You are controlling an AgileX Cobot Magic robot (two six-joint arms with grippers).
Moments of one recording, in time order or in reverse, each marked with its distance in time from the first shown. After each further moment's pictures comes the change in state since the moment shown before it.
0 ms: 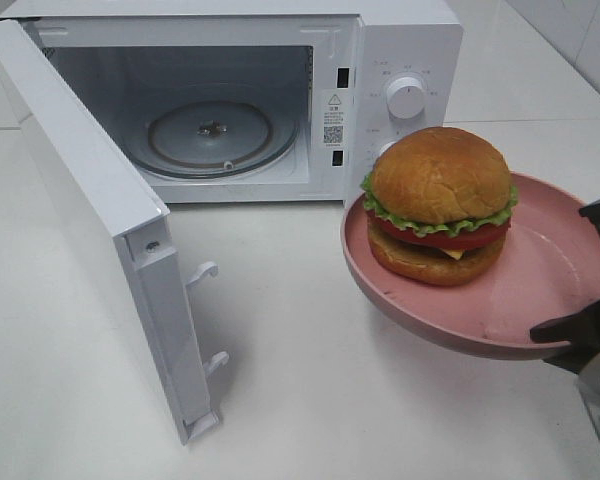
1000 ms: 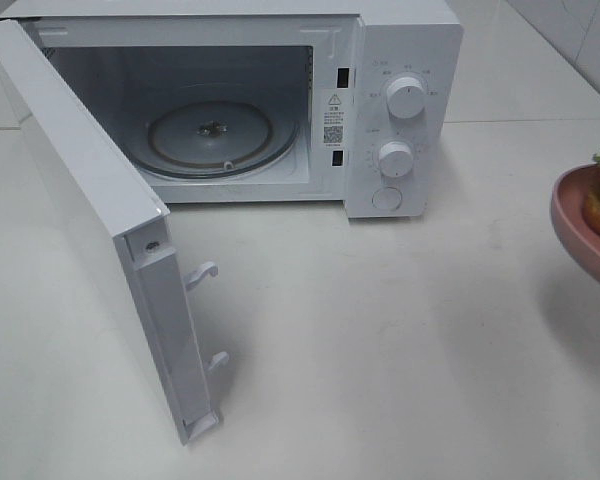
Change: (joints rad) left arm 0.000 0.000 0.000 0.000 0.000 0.000; right arm 0.000 -0.107 0.009 -0.418 0.382 0.884
